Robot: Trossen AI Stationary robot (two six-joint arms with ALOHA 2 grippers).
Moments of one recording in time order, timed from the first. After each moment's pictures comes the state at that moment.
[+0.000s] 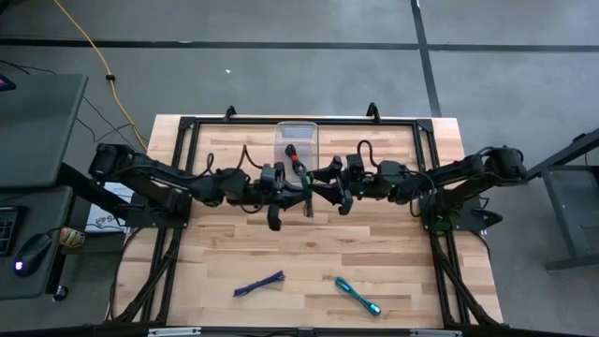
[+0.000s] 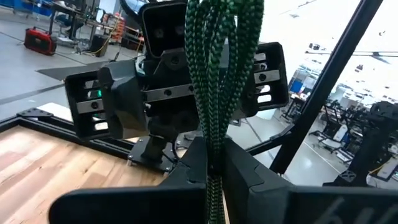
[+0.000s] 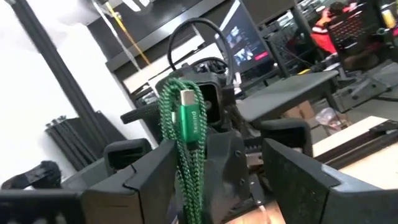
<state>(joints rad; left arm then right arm) -0.01 1.44 0.80 0.71 -0.13 -0.35 0.07 1.42 0.74 0.95 0.06 0.50</state>
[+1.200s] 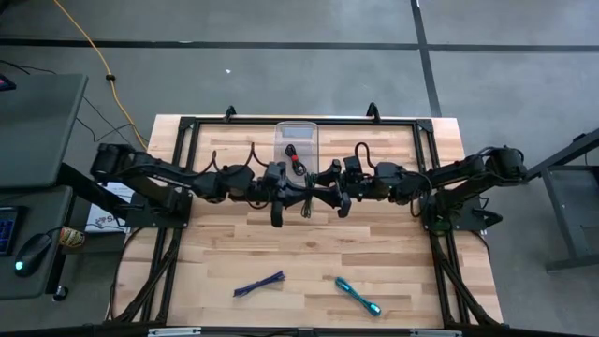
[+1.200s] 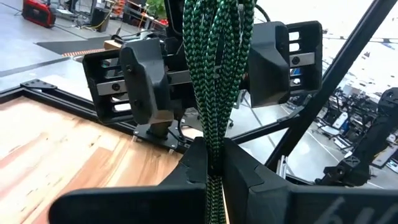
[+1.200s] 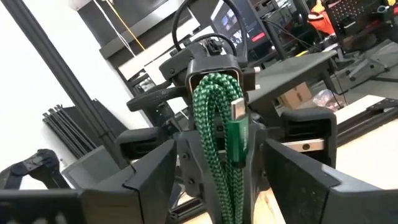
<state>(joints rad) 0.03 1.45 0.80 0.64 -0.06 -0.39 0.07 1.41 0.74 0.87 0.05 0.53</state>
